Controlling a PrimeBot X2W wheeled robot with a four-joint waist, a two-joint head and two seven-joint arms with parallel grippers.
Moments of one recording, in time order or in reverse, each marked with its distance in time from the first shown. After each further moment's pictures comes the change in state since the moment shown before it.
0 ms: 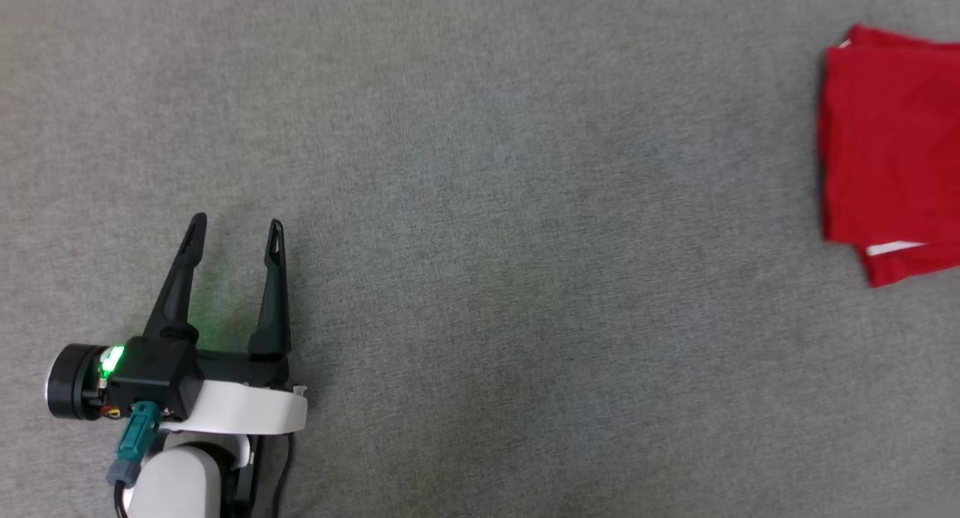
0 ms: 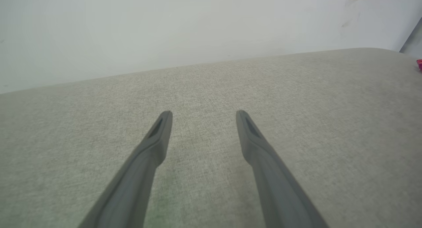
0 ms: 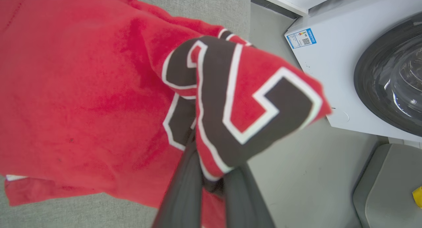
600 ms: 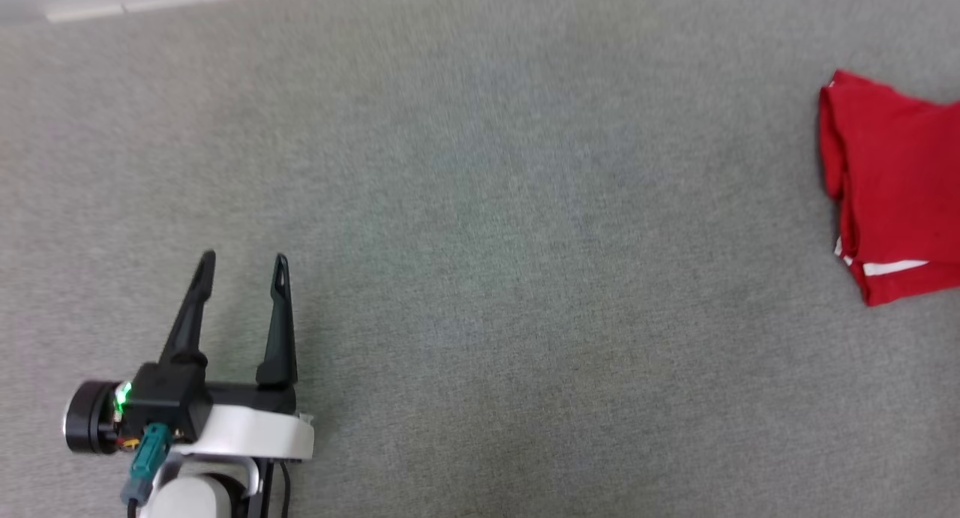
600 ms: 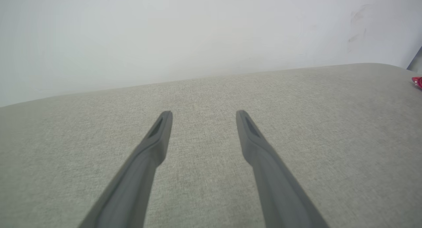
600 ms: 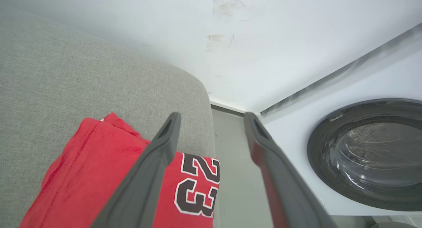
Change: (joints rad) left arm 0.041 -0.023 0.009 0.026 -0.009 0.011 0.000; right arm -0.001 0.166 -0.217 0.065 -0.343 0.000 -0.357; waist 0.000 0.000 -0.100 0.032
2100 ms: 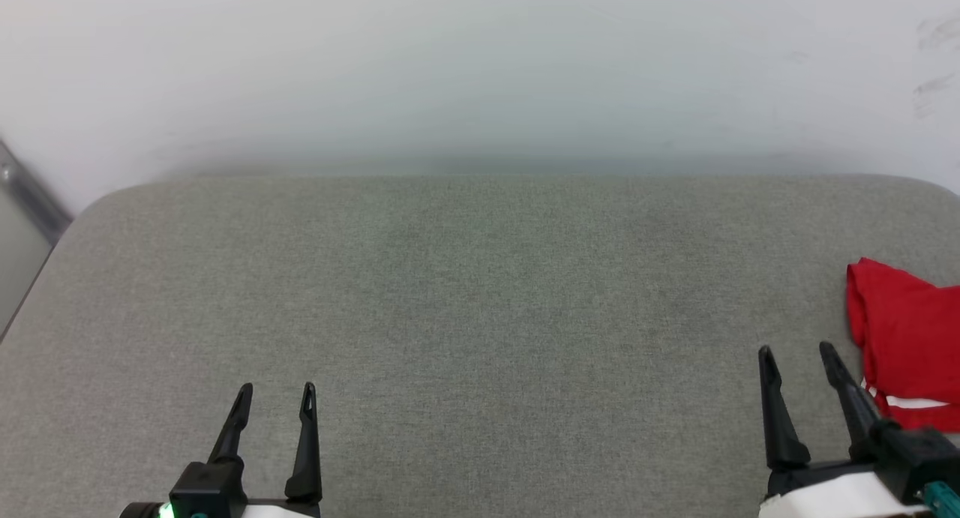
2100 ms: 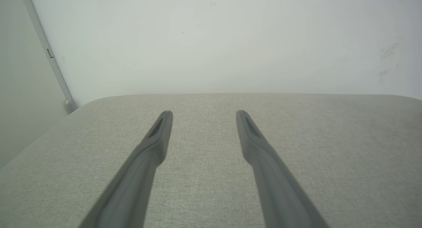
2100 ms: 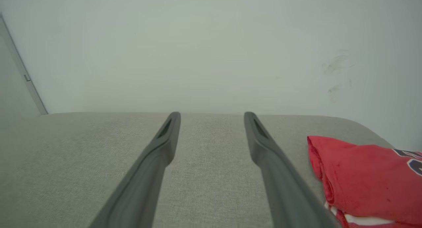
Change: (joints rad) left arm 0.214 -0.027 -0.038 0.086 -0.039 0.038 0.000; right arm 0.889 0.675 -0.268 -0.448 -0.131 0.000 -0.536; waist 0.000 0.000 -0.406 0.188
